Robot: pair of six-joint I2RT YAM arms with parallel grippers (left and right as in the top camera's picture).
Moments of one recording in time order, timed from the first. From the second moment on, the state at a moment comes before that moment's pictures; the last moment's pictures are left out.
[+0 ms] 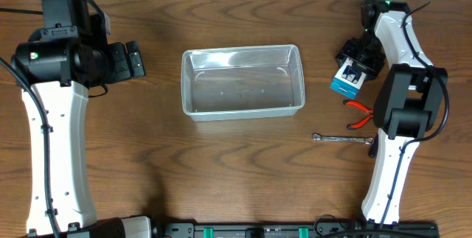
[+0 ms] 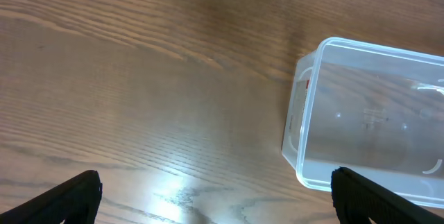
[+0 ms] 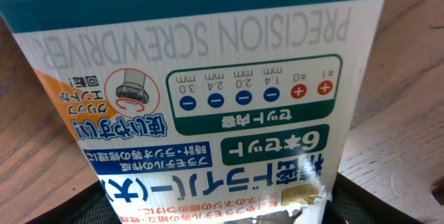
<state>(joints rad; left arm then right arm) 0.11 1.50 1.68 -1.29 0.05 -0.12 -0.08 2.46 2.08 -1.27 0.01 0.58</state>
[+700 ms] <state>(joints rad) 0.11 1.50 1.68 -1.29 0.05 -0.12 -0.04 2.36 2.07 -1.27 0.03 0.36</state>
